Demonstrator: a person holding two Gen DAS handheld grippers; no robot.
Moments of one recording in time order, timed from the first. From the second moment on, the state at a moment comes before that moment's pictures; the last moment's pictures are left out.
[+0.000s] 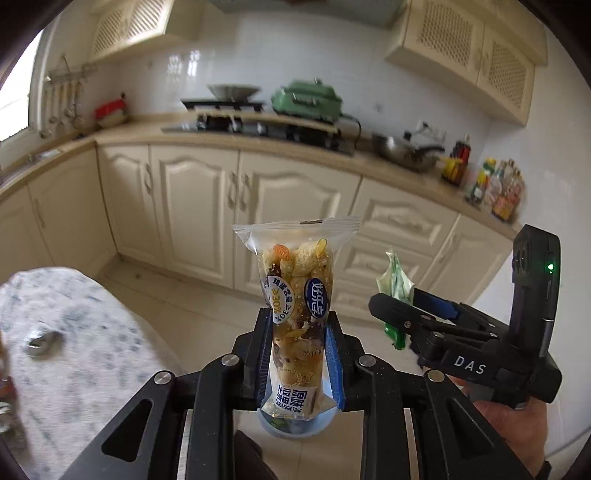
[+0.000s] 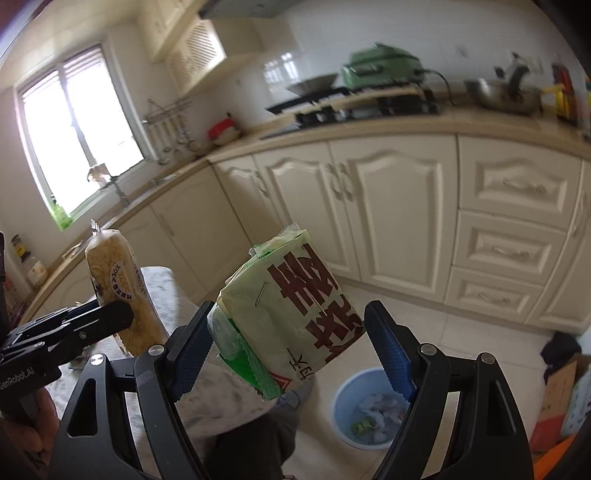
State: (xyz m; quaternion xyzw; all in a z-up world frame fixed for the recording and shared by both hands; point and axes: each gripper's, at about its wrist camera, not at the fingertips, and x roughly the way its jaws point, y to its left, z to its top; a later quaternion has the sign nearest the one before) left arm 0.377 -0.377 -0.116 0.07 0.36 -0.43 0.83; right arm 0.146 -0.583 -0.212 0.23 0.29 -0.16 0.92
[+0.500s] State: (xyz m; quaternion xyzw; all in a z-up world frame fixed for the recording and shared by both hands) left arm 0.502 -0.572 -0.287 0.16 0.56 -0.39 0.72; right arm 0.167 -0.680 -0.393 0.34 0.40 -0.19 0.83
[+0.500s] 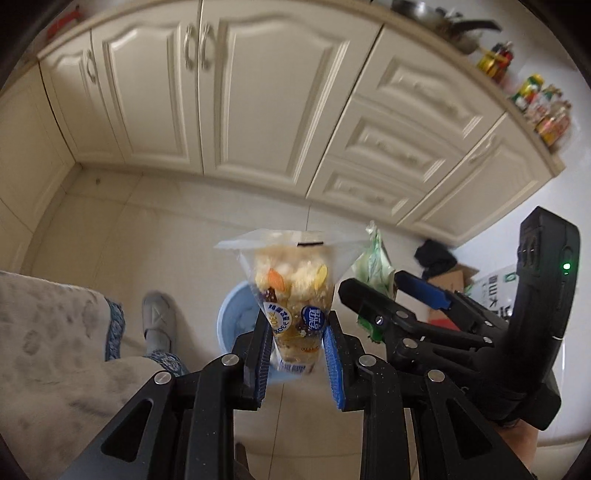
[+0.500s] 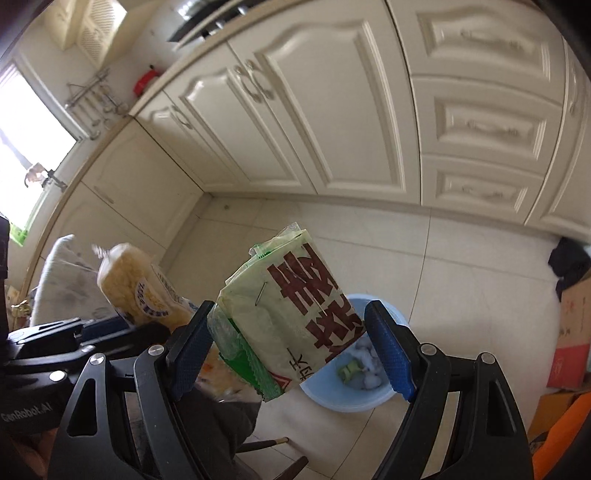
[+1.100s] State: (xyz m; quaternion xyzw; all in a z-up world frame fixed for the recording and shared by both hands) left arm 0.526 -0.603 -0.296 0.19 0.54 -0.29 0.77; right arm 0.156 -0.697 -0.462 0.39 0.44 -0.23 0.77
